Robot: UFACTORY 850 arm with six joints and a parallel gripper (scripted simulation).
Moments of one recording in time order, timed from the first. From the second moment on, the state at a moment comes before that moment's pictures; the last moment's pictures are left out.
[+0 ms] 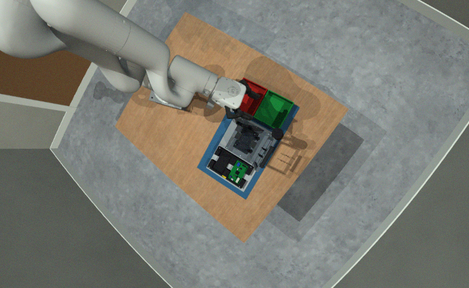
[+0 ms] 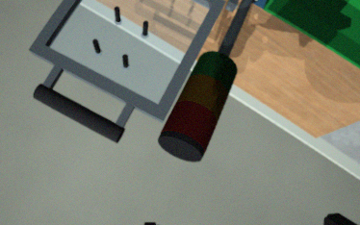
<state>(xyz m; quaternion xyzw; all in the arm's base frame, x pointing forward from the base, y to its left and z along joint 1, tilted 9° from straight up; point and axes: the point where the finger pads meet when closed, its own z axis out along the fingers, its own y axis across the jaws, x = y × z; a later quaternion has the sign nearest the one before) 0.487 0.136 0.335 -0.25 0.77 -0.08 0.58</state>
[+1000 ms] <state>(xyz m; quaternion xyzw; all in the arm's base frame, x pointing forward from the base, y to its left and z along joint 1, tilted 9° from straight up) 0.499 0.075 0.332 -0.37 0.79 -0.07 0.49</state>
